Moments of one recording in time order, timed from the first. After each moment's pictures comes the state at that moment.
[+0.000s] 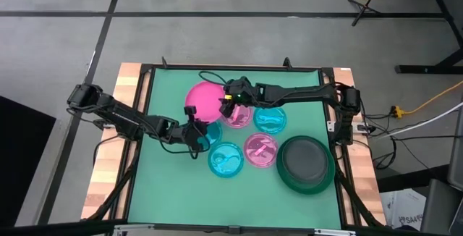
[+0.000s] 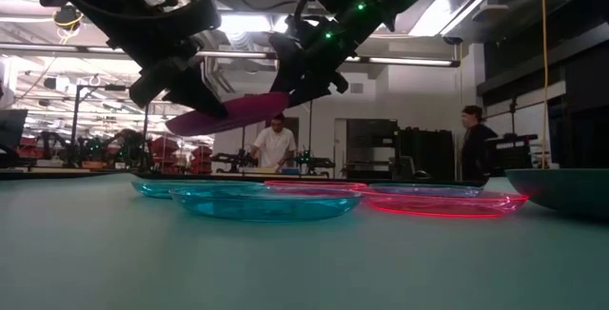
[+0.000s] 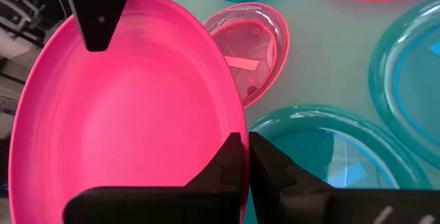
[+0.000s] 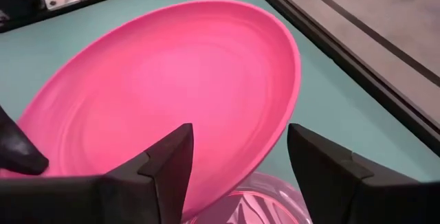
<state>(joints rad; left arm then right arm) -0.23 1.36 0.66 -0.13 -0.71 0.02 -0.17 1.89 1.41 -0.17 0.25 0.24</state>
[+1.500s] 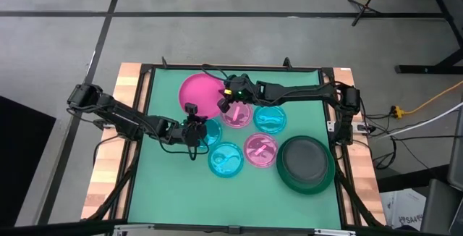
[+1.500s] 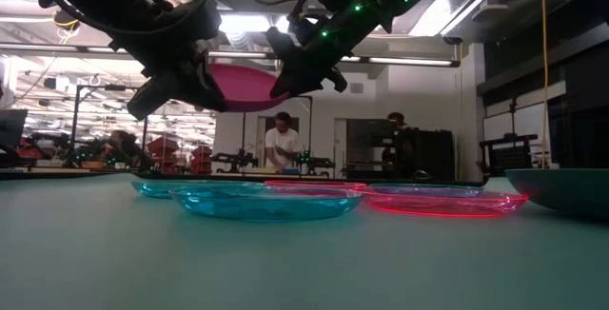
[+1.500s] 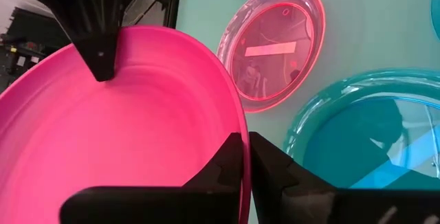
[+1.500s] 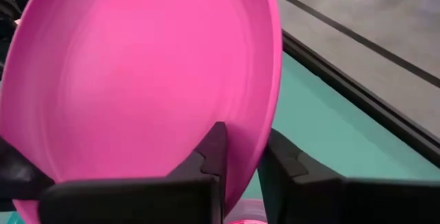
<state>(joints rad) -0.23 1.36 0.66 -0.14 -0.85 0.30 -0.17 1.89 1.41 -0.09 0.27 0.29</state>
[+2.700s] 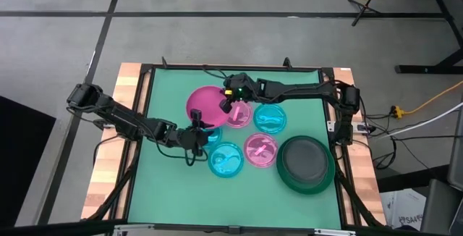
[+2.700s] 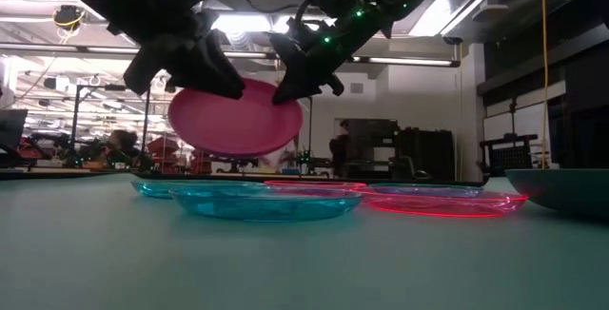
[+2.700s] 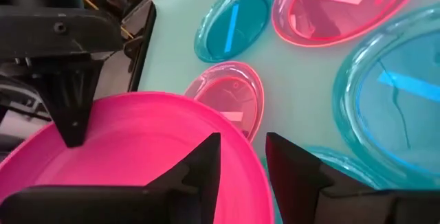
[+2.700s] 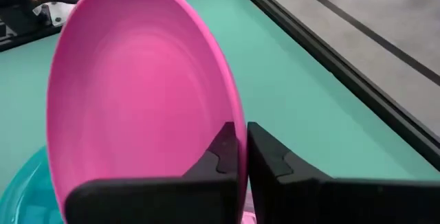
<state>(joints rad) -0.29 1.36 0.66 0.02 -0.69 0.27 -0.22 1.89 1.40 -0.11 0.18 0.20</state>
